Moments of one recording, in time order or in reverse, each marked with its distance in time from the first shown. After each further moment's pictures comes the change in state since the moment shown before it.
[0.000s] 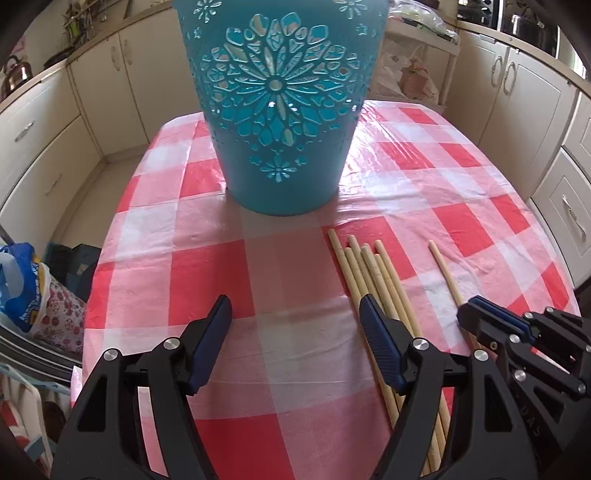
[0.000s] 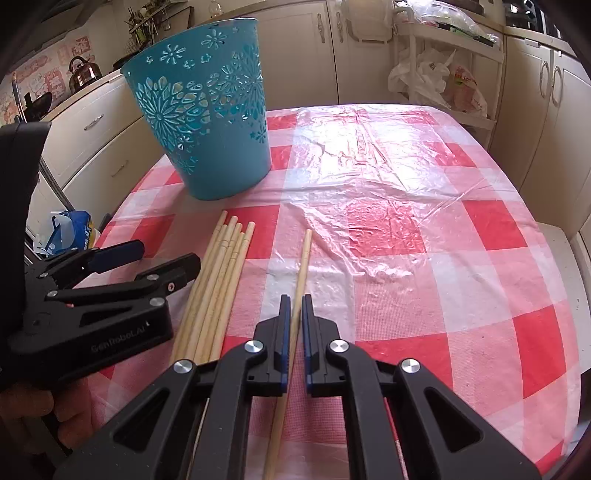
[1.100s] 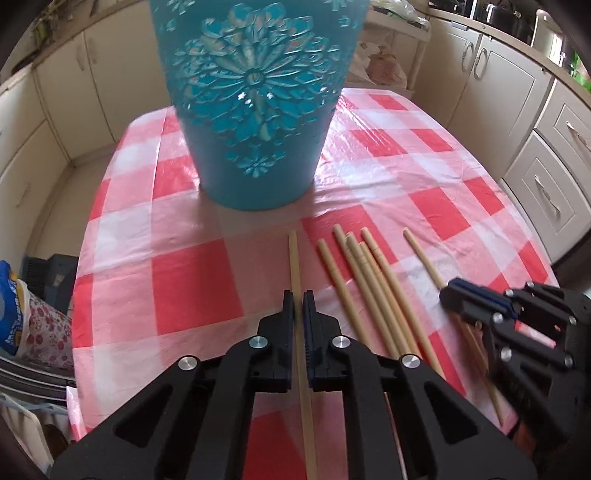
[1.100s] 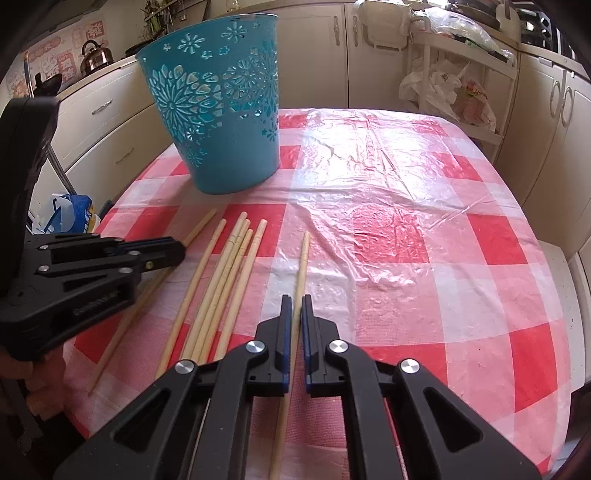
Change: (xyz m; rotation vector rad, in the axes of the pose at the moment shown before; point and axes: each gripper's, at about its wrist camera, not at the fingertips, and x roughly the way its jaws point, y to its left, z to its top) left arm -0.001 0.014 0.006 0.074 0.060 -0.153; right arm 0.002 0.004 0.000 -0.070 0.005 -0.007
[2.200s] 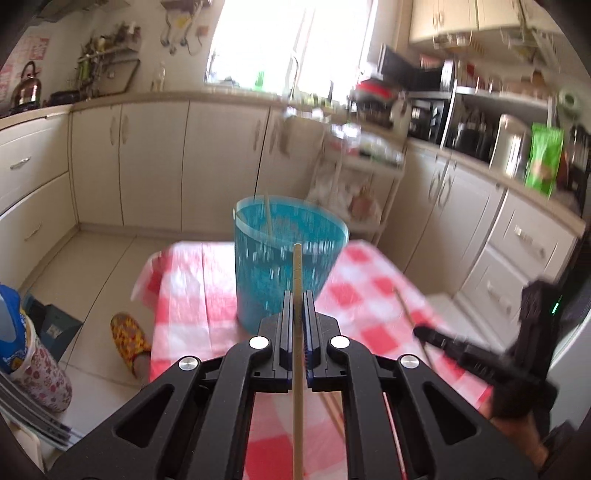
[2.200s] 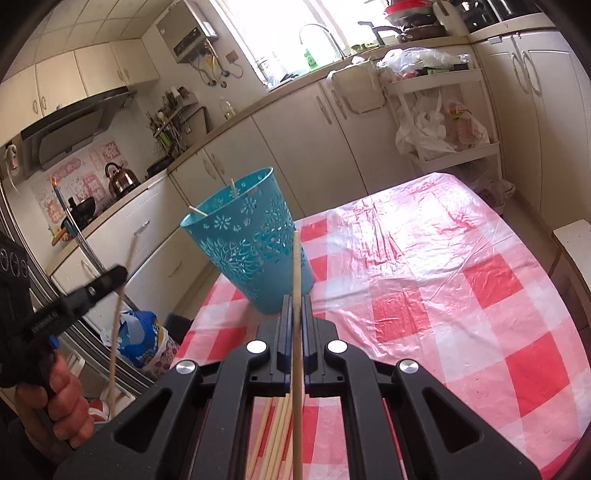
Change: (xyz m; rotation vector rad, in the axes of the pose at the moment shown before) left arm -0.167 0.032 0.006 -0.089 -0.532 -0.098; right arm -0.076 -0.033 0.022 0.268 -0.342 0.240
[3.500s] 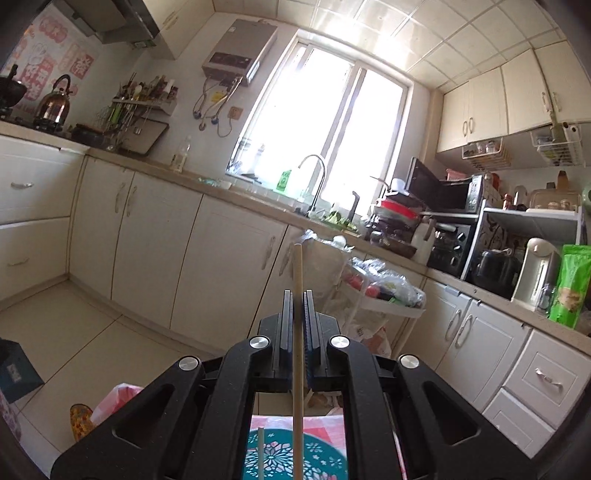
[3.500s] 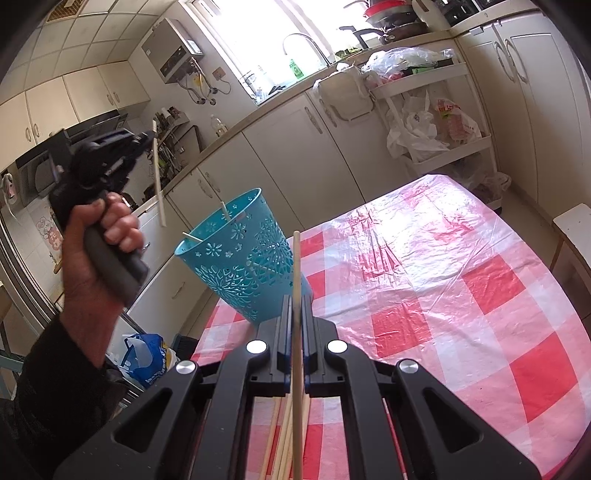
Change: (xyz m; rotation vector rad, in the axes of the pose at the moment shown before) left arm 0.109 0.021 0.154 -0.155 -0.391 0.036; right arm 0.003 -0.014 0.010 0.072 -0.037 0.015
